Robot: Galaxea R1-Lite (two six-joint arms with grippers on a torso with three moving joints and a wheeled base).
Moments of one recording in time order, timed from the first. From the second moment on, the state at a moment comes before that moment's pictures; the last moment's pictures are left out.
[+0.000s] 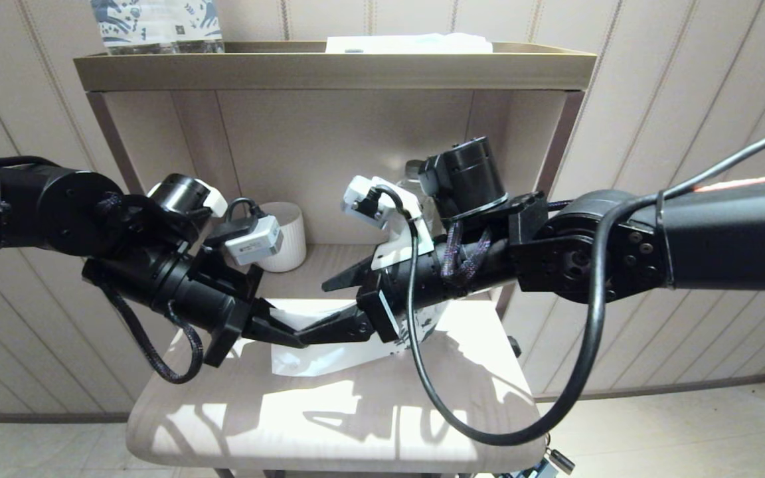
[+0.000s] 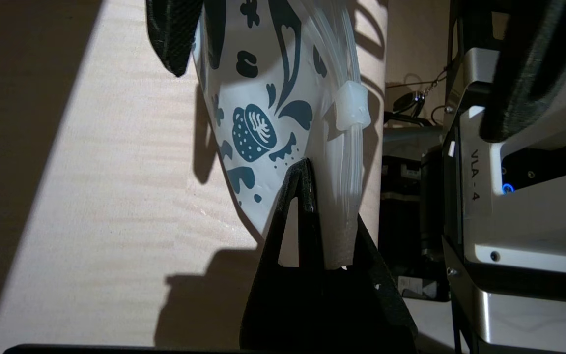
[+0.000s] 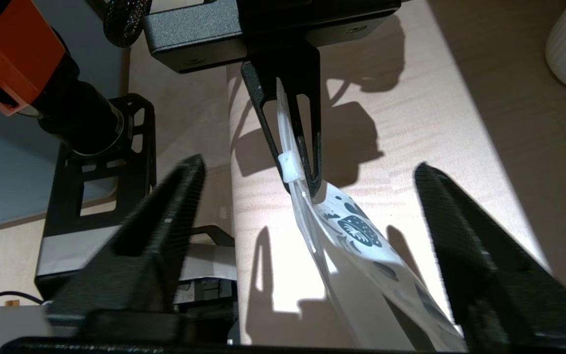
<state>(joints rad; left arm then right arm) -0.34 1.83 -1.35 0.62 -0.88 0.92 0.70 1.95 -1.54 0.03 0.68 -0.21</state>
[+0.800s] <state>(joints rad) -0.34 1.84 -1.32 0.60 -0.88 0.92 0.72 1.96 -1.53 0.01 0.68 -0.14</state>
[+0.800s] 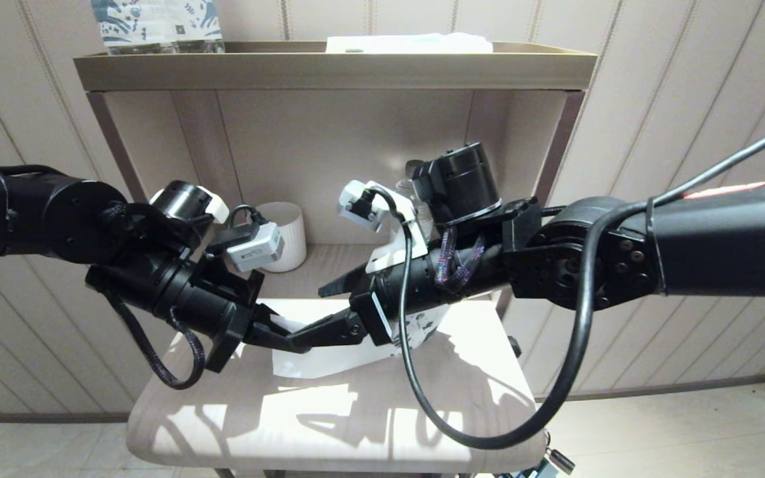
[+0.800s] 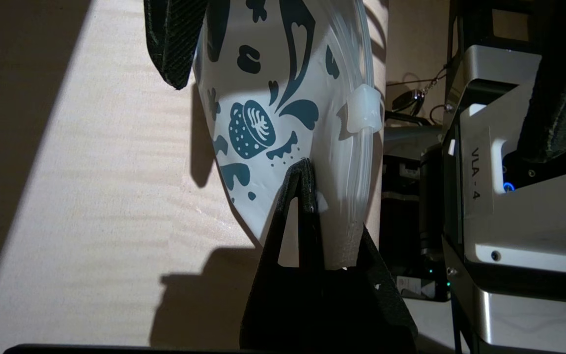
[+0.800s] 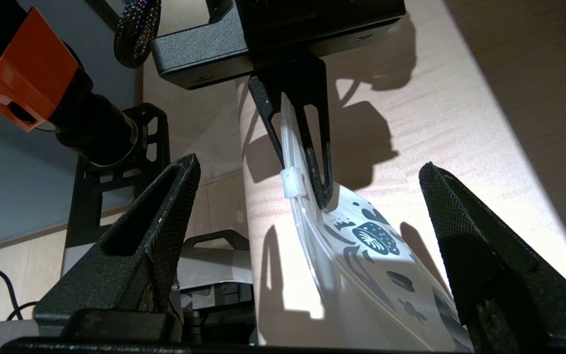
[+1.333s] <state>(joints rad) -0.34 1.84 -1.31 0.57 -0.88 0.92 0.73 1.96 -1.51 -0.03 0.64 -0.16</state>
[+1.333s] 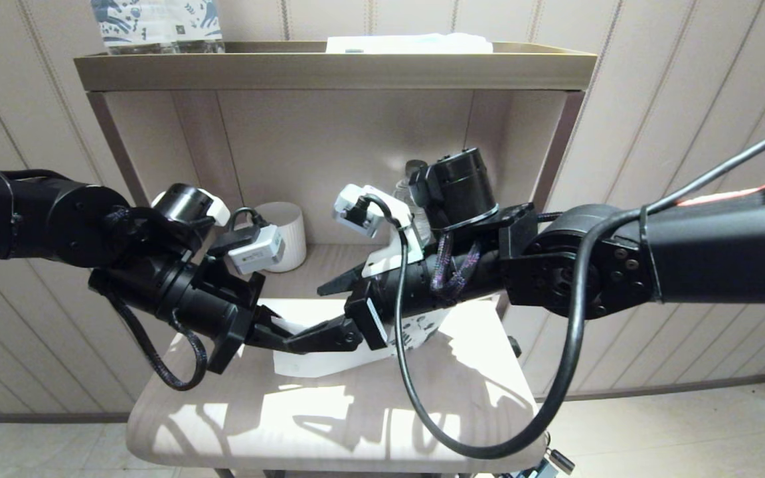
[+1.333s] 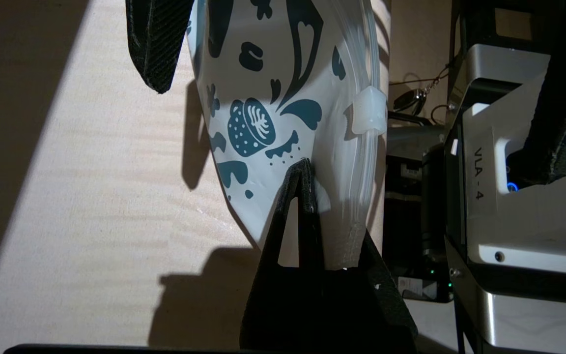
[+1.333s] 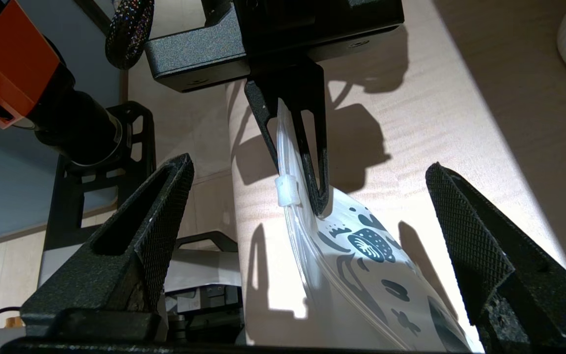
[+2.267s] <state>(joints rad) -0.34 1.86 -1.33 0.57 -0.88 0.91 0.73 1.98 -1.50 -0.06 0.58 -0.19</state>
